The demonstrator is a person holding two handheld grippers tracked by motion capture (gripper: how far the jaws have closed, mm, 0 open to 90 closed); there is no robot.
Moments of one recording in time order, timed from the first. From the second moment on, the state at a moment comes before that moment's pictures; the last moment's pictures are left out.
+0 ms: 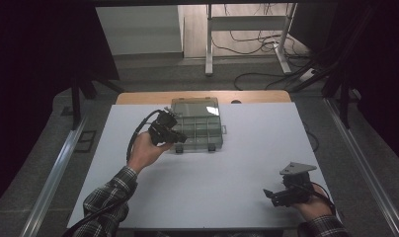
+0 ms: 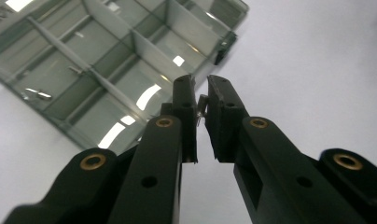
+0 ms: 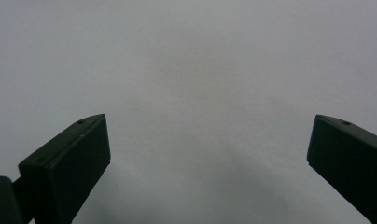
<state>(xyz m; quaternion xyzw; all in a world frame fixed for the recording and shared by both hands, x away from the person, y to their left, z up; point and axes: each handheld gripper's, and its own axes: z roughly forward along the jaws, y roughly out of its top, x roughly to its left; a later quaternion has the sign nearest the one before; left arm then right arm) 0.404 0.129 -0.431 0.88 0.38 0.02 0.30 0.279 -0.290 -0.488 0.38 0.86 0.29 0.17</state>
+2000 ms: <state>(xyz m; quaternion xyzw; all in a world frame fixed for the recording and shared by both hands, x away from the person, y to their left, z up) 0.481 0.147 -0.477 0.83 0.47 0.09 0.28 0.279 -0.291 -0.487 0.38 0.86 0.30 0.17</state>
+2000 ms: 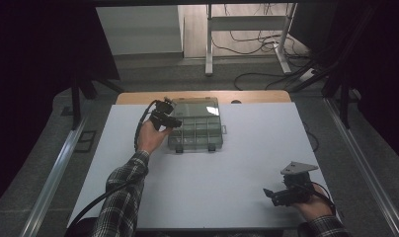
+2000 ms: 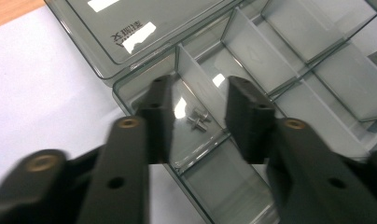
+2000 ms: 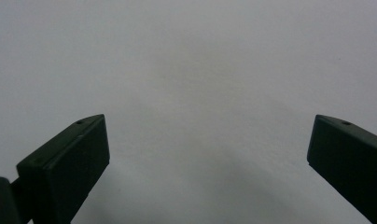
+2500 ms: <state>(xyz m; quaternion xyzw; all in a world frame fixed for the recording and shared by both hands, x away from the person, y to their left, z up) 0.463 0.163 -0.470 0.82 0.46 0.07 0.34 0.279 -0.290 -0.487 0.38 0.86 0.30 0.17</state>
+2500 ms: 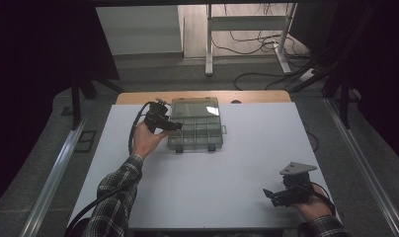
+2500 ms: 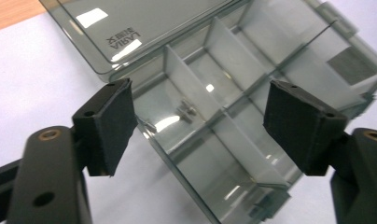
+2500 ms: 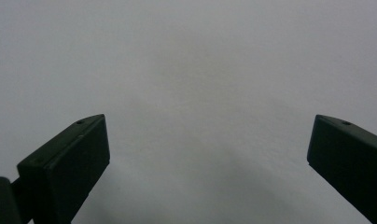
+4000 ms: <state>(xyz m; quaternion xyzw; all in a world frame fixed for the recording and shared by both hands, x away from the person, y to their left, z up) 0.372 0.177 -0.455 0.83 0.36 0.03 0.42 0.278 -0.290 -0.488 0.38 0.86 0.29 0.17</state>
